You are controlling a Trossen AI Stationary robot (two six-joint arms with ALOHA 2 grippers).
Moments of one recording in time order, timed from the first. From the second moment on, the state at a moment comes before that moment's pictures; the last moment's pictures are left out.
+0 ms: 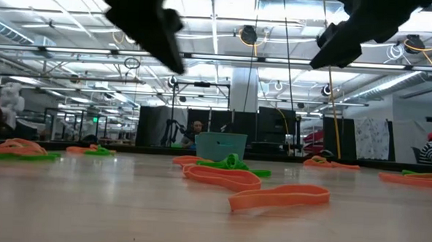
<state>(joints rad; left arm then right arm) -0.39 1.68 1.20 -0.51 -0.26 -0.14 0.36 1.23 0.77 -0.27 0.21 0.32</state>
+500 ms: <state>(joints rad) -0.32 1.95 1.20 -0.18 -0.16 0.07 0.36 1.23 0.77 -0.30 0.21 0.27</state>
